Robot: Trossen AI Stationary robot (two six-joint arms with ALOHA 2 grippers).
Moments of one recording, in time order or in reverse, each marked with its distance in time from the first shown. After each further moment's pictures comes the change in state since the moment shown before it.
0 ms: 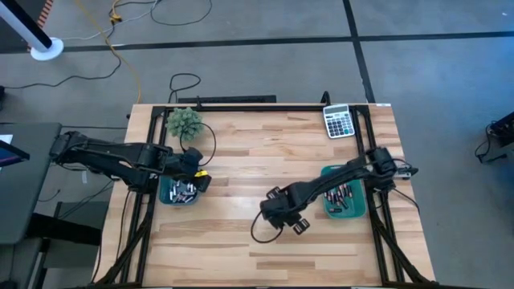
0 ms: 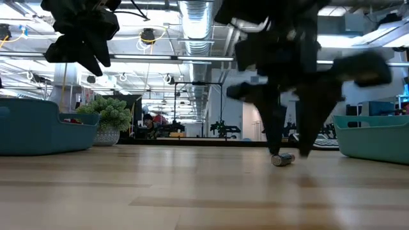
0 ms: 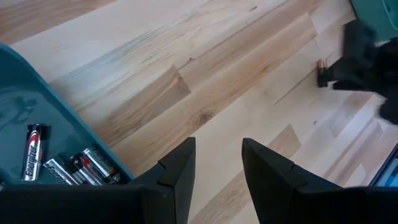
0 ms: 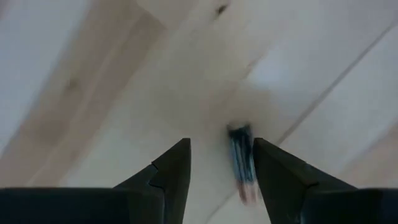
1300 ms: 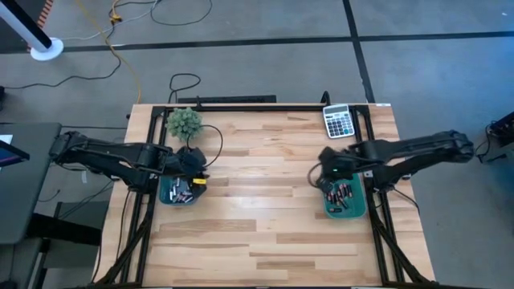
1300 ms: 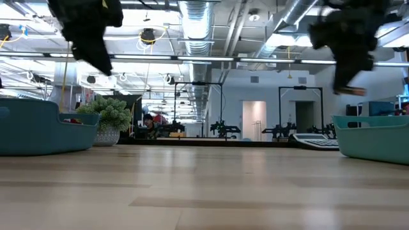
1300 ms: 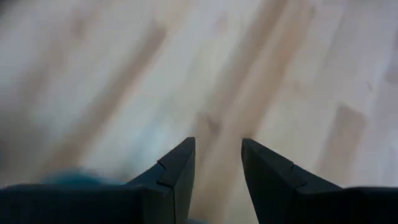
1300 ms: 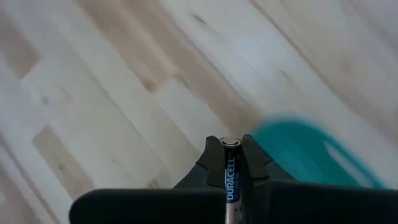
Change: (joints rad) left arm 0.001 0.000 -0.001 0.011 -0.123 0.543; right arm -0.204 -0.922 -0.528 -0.133 0.163 1.196
